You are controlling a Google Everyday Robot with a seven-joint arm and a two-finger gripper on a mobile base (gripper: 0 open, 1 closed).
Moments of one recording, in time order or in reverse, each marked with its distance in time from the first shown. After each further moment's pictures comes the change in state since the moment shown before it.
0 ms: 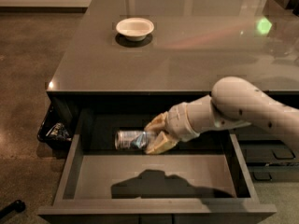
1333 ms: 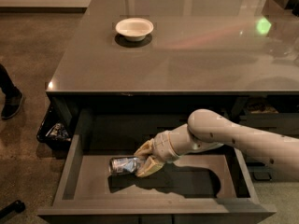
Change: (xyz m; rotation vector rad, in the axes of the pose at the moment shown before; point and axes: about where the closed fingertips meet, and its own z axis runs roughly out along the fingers) arm 0.070 0.044 0.101 -0.120 -0.044 0.007
